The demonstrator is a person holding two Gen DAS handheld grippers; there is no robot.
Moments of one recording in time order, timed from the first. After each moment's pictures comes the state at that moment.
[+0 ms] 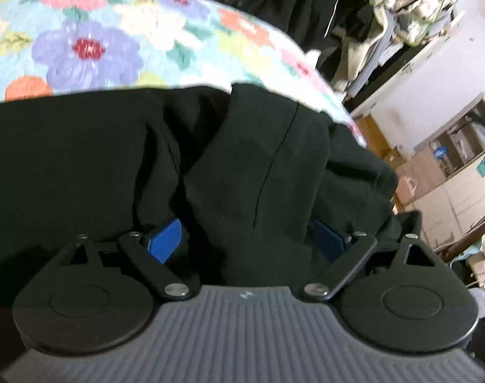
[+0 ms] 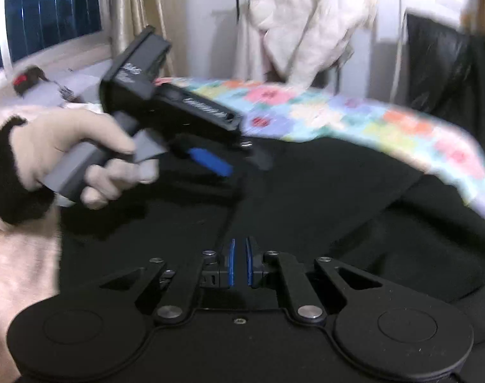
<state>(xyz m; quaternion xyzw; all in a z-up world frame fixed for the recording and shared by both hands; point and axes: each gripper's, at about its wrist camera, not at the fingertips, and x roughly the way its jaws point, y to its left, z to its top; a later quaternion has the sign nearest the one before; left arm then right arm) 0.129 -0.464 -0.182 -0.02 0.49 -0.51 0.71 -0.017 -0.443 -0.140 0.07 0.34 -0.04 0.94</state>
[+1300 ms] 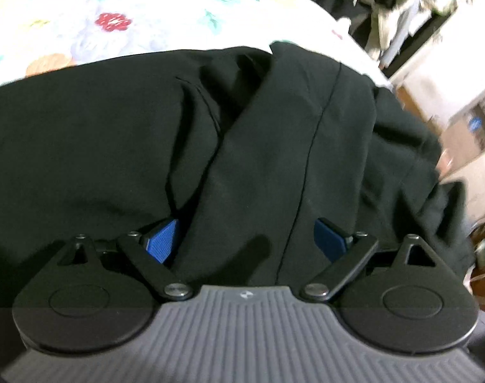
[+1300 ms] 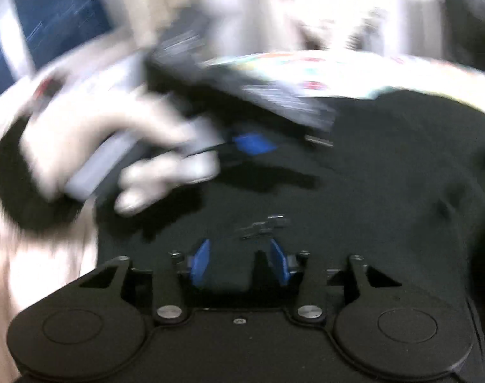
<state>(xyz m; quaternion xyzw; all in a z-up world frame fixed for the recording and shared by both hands) 0.143 -0.453 -0.206 0.04 0.51 -0.47 0.72 0.005 -0.427 -0.172 0.17 0.35 0.00 0.92</state>
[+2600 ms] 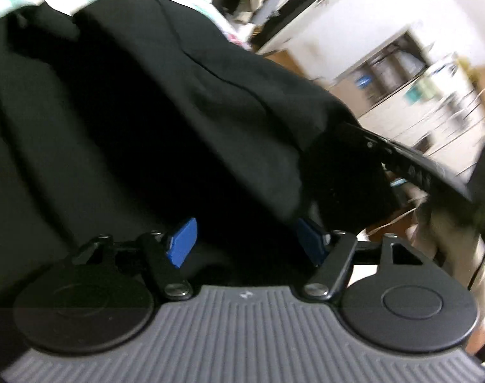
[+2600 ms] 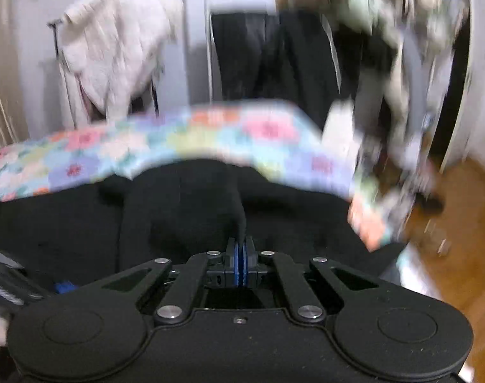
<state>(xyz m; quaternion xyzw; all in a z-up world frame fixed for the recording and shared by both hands) 0.011 -0.538 -0.199 0.03 0.50 -0.64 0.58 -0.114 -0.546 -0.103 0.16 0.30 -0.34 0.88</state>
